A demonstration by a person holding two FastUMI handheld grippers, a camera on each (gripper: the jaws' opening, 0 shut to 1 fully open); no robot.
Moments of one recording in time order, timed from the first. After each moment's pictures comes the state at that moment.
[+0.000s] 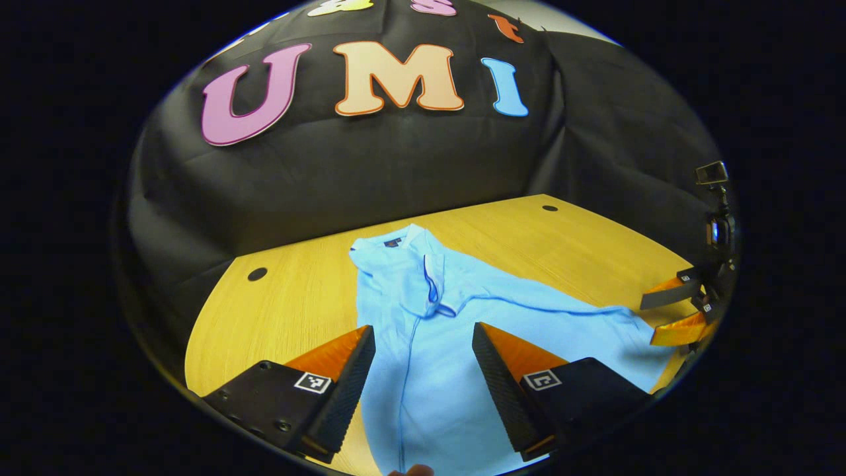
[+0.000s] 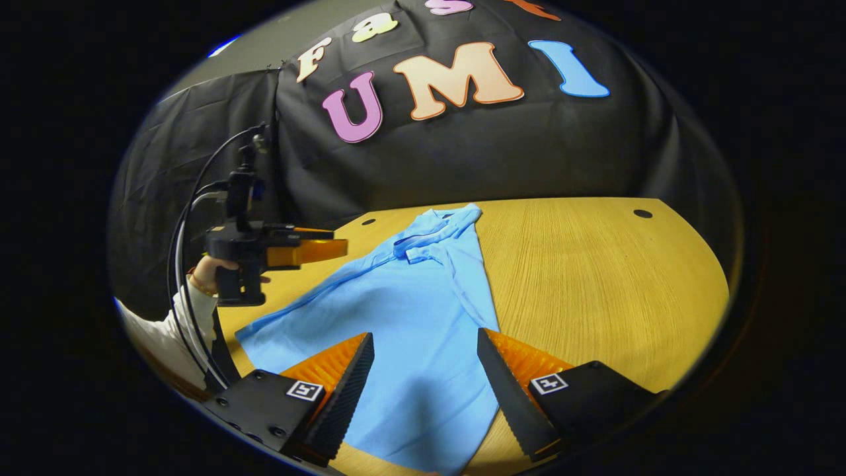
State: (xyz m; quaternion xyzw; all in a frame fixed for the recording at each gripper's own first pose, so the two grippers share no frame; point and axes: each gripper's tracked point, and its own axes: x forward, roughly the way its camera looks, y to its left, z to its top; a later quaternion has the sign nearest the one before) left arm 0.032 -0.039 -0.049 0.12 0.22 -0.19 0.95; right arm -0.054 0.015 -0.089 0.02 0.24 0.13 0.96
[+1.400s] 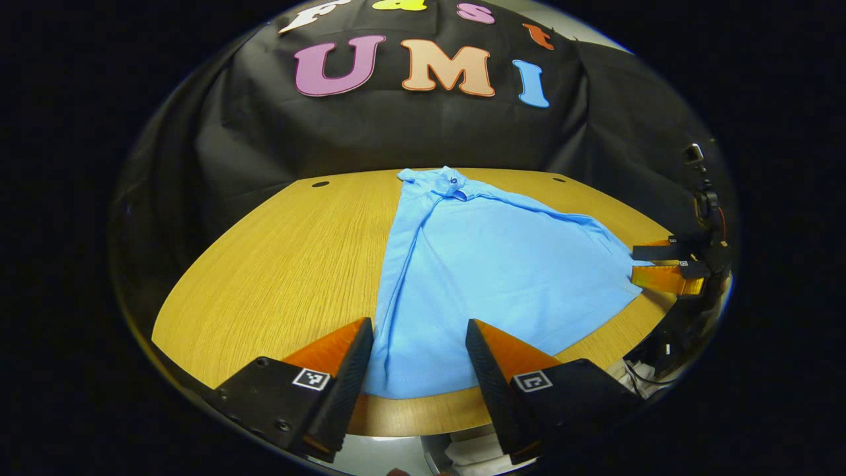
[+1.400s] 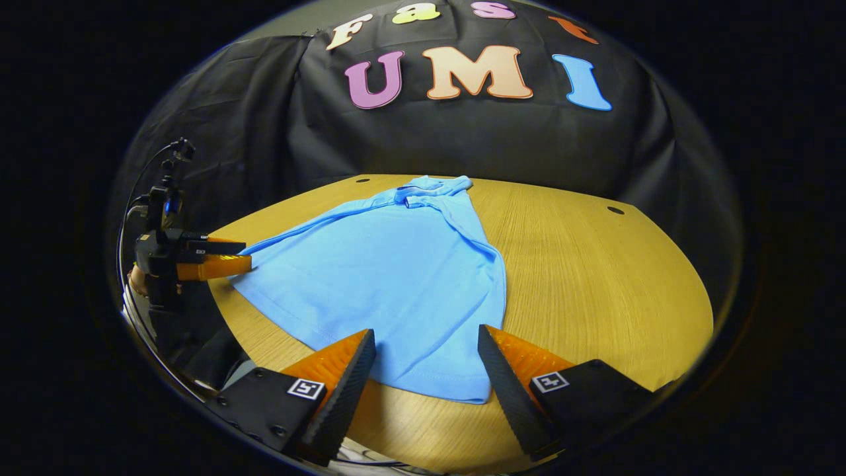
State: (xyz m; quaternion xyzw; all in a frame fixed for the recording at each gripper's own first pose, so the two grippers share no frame) left arm -0.147 0.028 -0.131 0.06 0.23 -0.12 0.96; right arm -0.142 0.007 -0.140 -0.07 0.26 0.10 0.96
